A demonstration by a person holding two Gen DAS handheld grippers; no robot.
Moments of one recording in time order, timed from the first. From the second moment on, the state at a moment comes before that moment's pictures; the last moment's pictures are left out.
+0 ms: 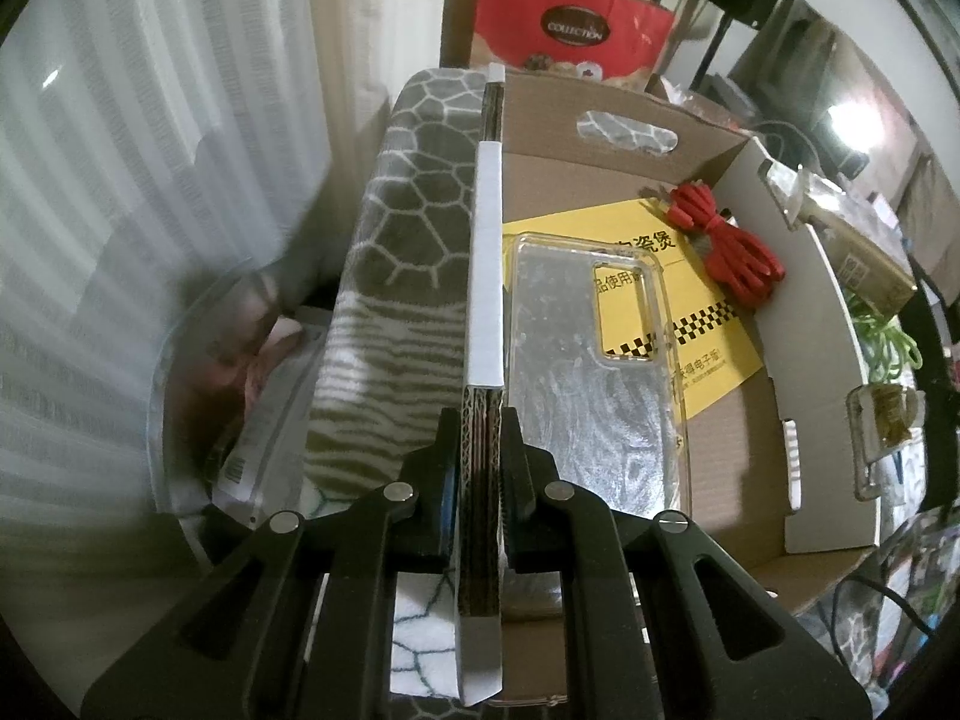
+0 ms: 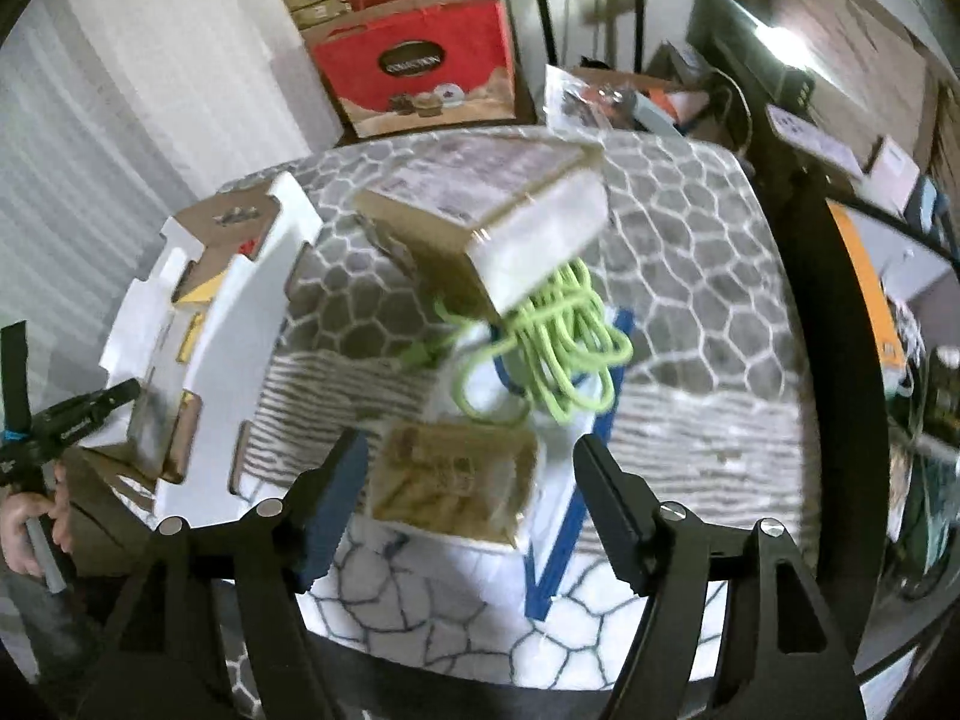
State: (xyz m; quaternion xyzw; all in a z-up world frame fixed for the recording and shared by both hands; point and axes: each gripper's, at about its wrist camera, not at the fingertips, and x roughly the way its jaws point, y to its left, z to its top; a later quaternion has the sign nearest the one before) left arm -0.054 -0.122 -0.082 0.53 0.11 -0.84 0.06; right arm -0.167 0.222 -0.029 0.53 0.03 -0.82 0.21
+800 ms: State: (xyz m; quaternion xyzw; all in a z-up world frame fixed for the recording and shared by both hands) left arm -0.053 -0.120 -0.082 0.53 0.11 -0.84 0.06; right arm -0.148 0.190 -0.083 0.53 0.07 -0.83 0.15
